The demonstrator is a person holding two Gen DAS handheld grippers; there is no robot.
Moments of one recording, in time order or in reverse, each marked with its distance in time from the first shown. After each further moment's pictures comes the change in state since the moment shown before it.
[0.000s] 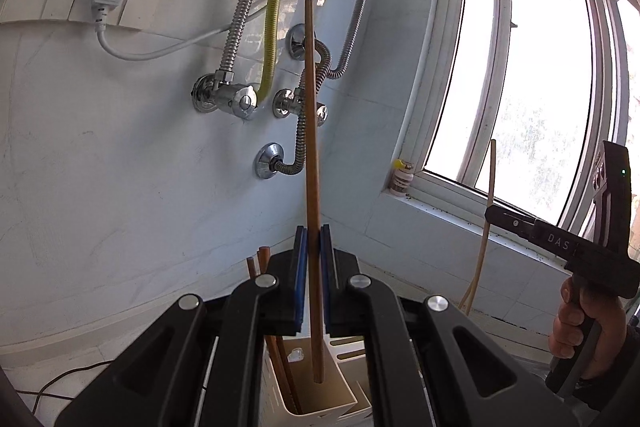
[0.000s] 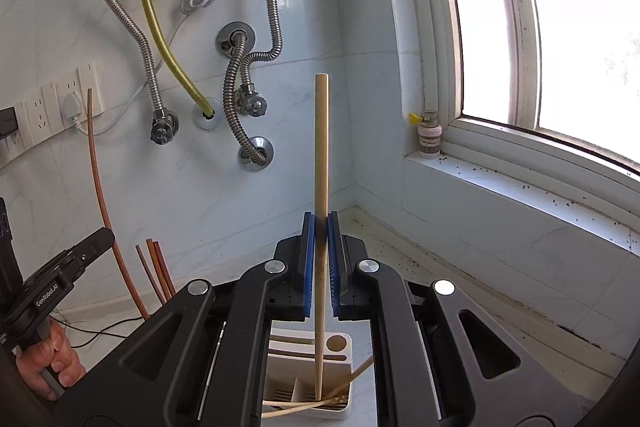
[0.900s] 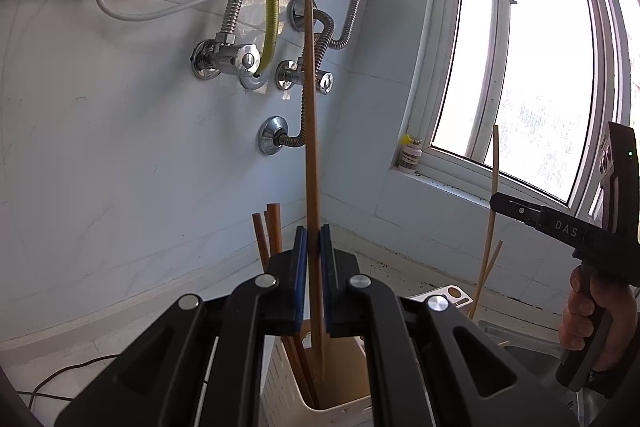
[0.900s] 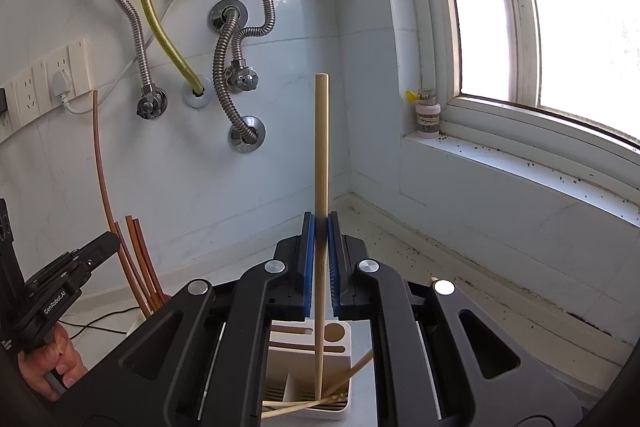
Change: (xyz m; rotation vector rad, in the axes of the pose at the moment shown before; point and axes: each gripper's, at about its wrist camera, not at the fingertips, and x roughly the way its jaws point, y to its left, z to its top) left arm 0.017 0.007 -0.023 0.030 0.020 0.006; right arm 0.016 0.000 -0.028 -0.002 0.000 -0.017
